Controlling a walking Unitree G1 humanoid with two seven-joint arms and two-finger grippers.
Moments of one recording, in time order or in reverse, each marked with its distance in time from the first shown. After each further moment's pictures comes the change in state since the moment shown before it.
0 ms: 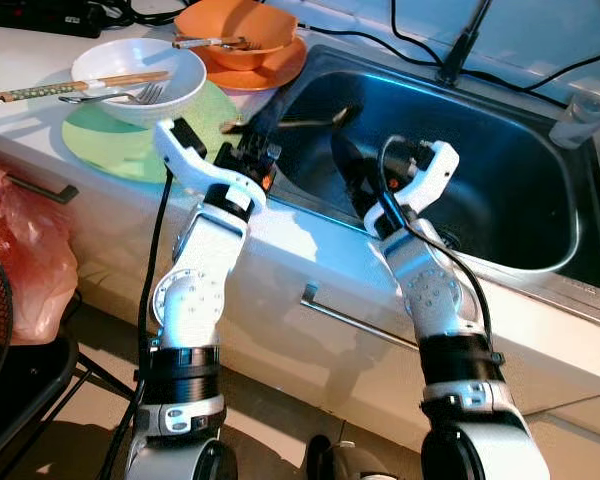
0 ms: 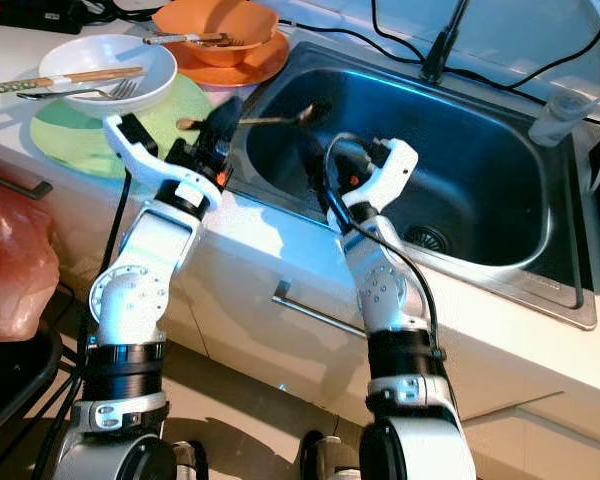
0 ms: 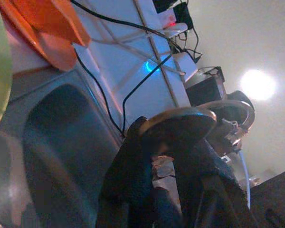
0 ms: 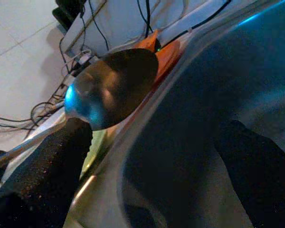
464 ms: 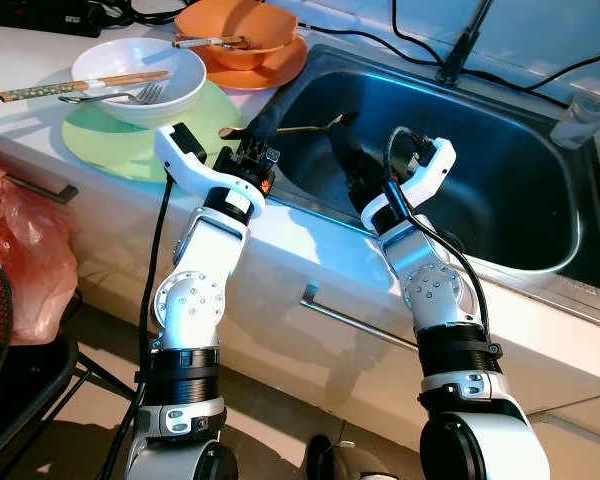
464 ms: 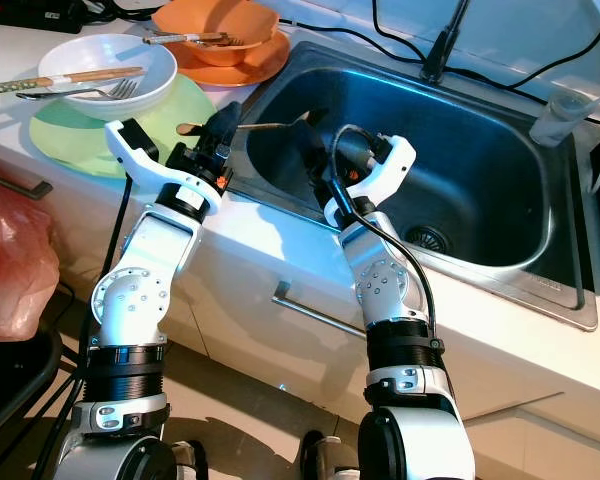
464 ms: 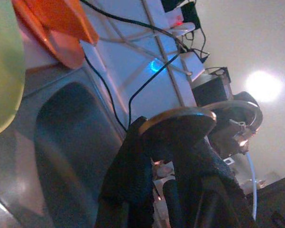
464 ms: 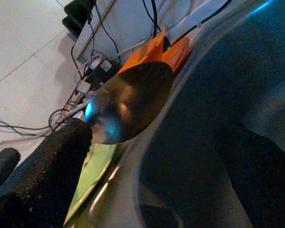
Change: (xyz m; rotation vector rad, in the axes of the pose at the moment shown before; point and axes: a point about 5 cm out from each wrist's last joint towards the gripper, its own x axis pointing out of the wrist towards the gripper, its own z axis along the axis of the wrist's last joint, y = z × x) left arm 0.000 0.006 -0.003 -0.007 0.001 0.027; right arm 0.005 0.001 -0.005 0.097 0.021 0.041
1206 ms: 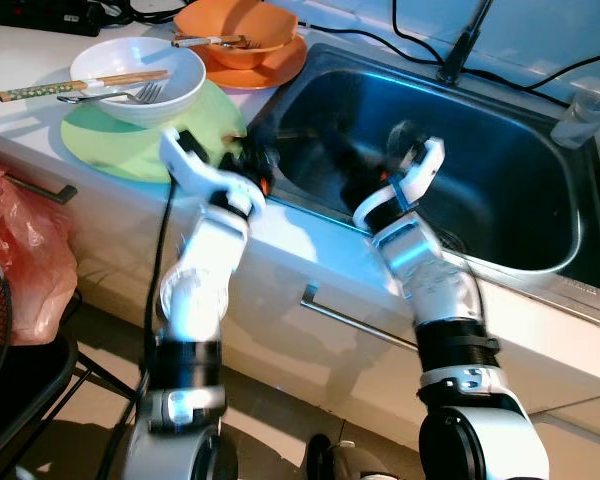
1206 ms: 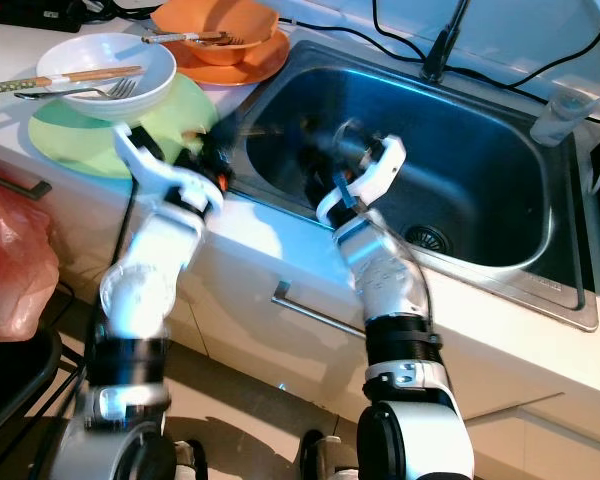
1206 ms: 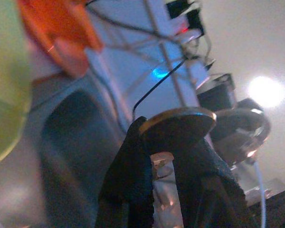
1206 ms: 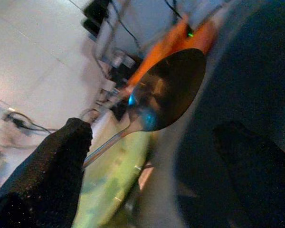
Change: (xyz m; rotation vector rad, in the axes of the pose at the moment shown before) left arm 0.013 0.002 0.007 0.007 -0.035 -0.010; right arm 0.004 0.015 0.006 0.142 0.012 0.085
